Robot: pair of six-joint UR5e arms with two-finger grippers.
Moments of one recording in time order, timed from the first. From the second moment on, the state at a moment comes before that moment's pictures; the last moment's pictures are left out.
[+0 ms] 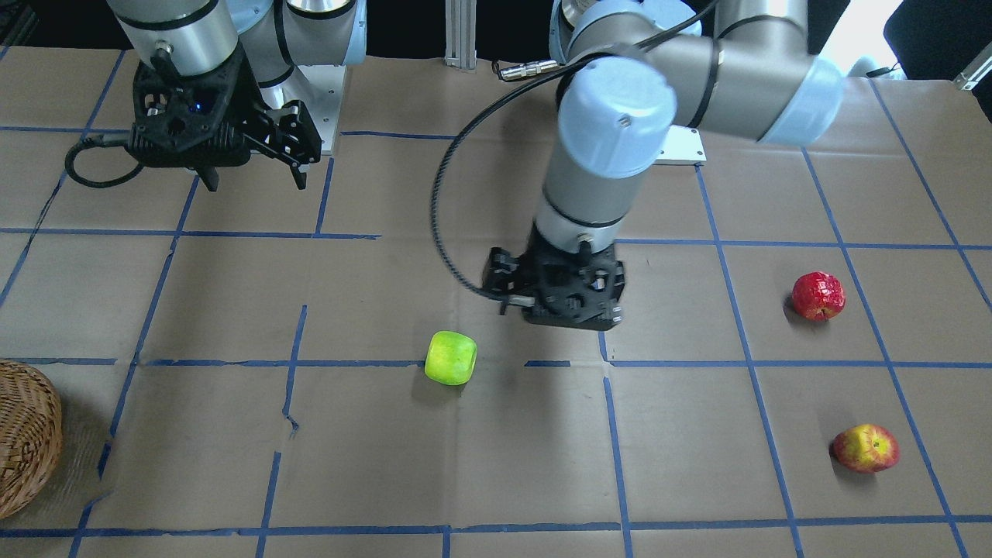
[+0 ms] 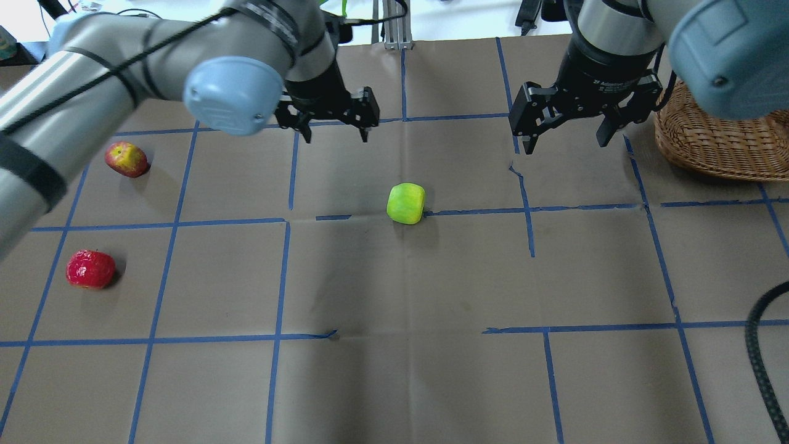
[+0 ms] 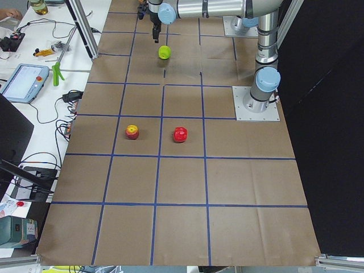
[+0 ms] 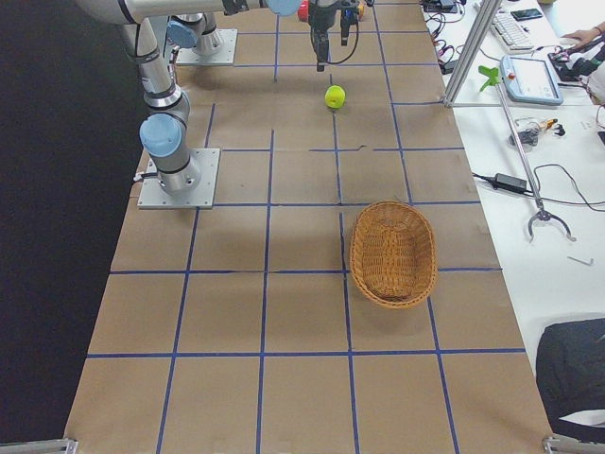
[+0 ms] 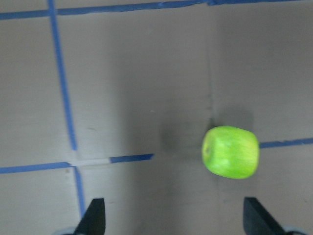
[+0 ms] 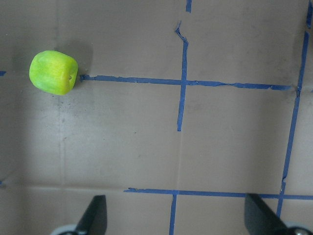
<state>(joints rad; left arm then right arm) -1.72 -1.83 -1.47 -1.38 1.55 -0.12 1.65 -1.54 1.53 -1.55 -1.58 0.03</state>
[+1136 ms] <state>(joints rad) -0.91 -1.72 -1.93 -1.05 1.67 0.80 1.92 -1.10 1.46 -1.96 -1.55 0.47</state>
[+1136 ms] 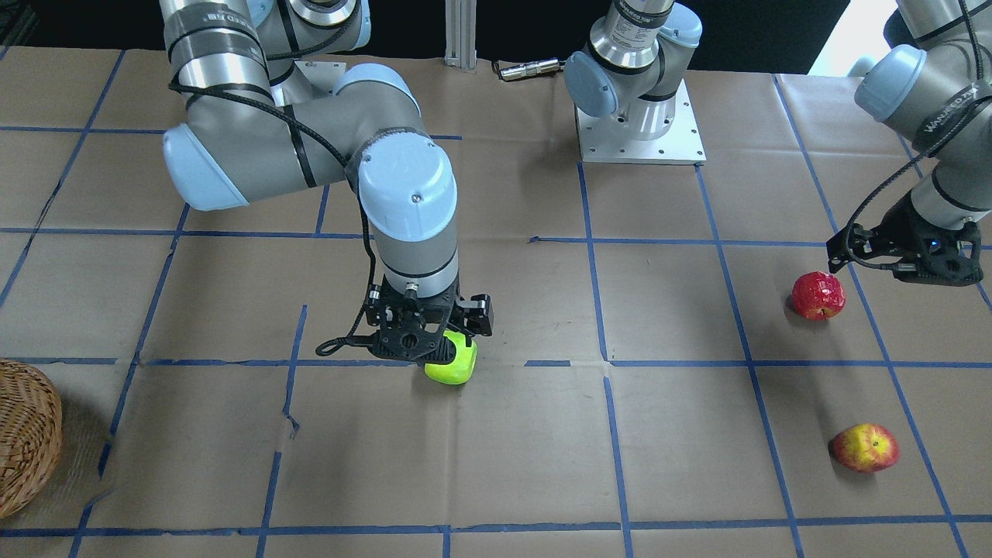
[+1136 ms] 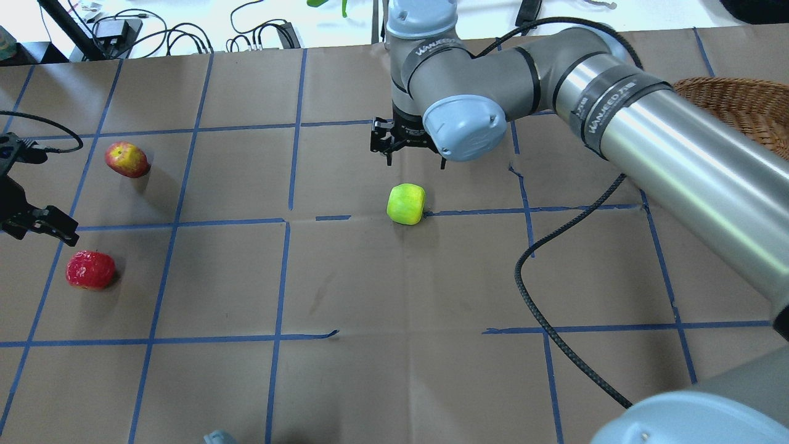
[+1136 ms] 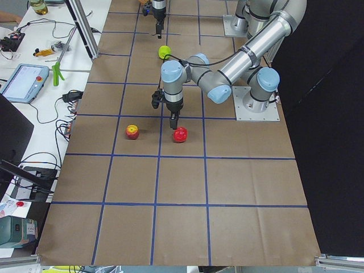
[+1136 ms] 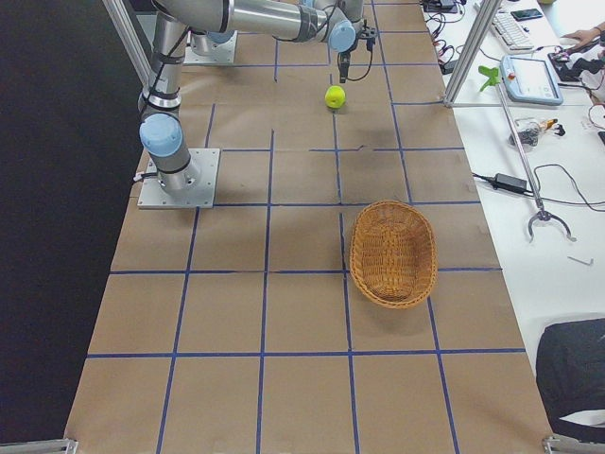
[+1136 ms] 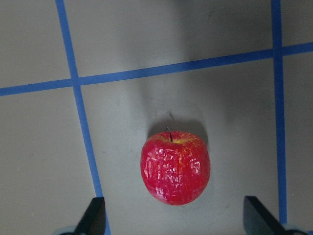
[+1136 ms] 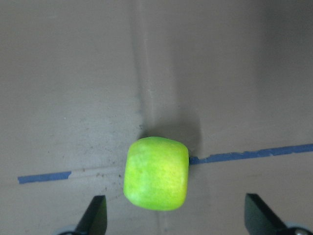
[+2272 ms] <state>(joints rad) -0.86 -1.88 -2.01 -0.90 1.65 0.89 1.94 -0.96 1.47 -1.99 -1.56 0.54</state>
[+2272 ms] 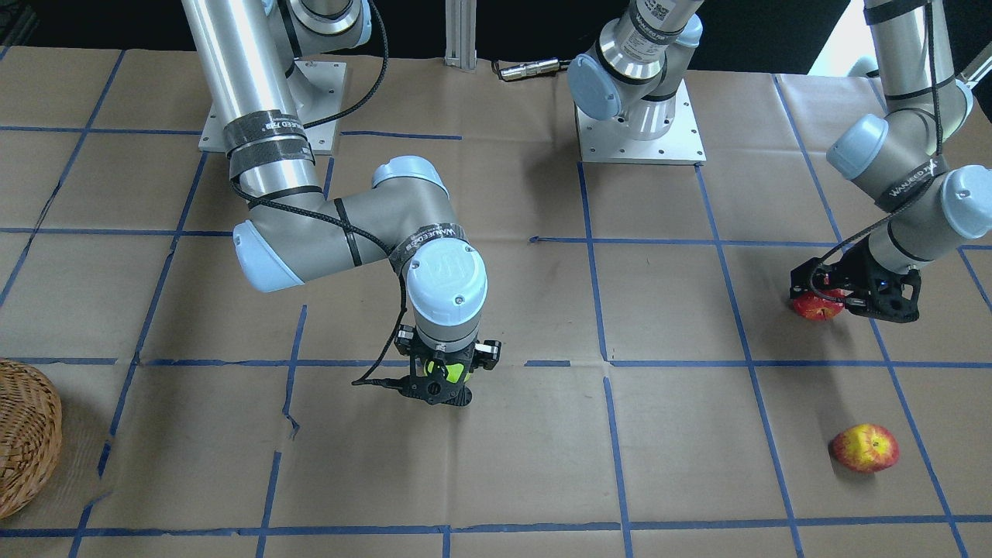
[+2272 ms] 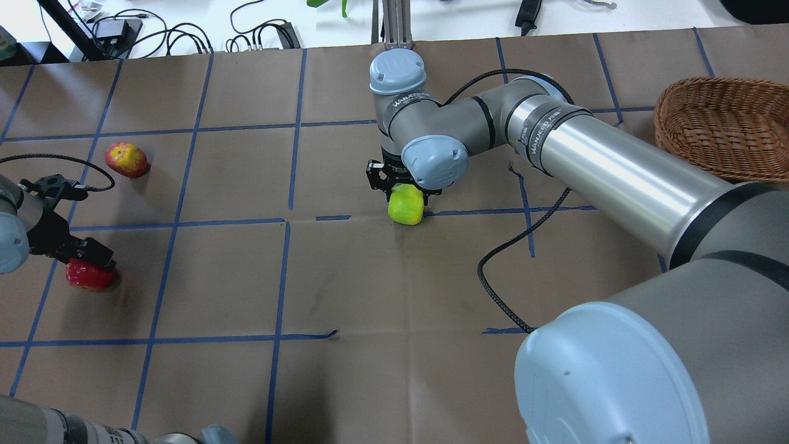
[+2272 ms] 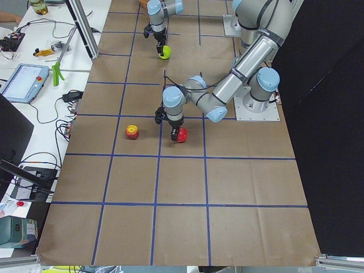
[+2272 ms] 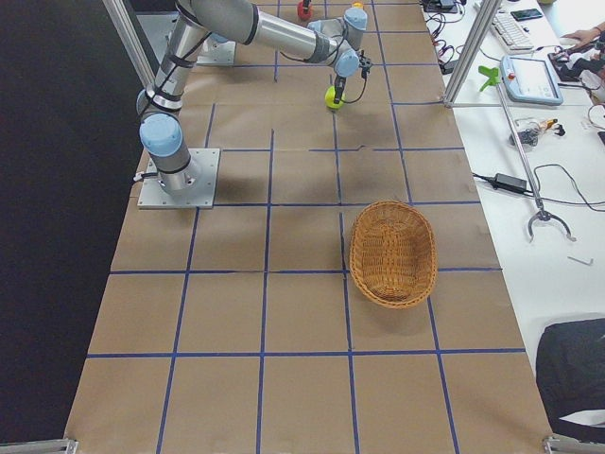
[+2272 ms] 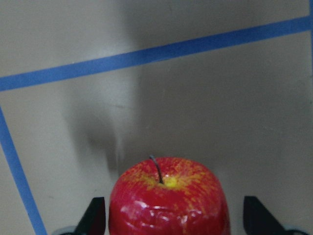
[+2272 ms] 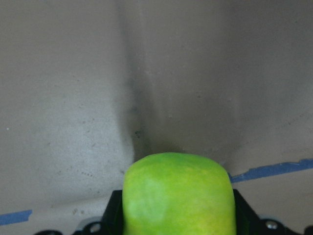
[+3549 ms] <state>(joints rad) -1.35 -1.65 -1.99 -1.07 1.63 0.32 1.23 -1.10 1.39 -1.90 -1.63 -0.38</state>
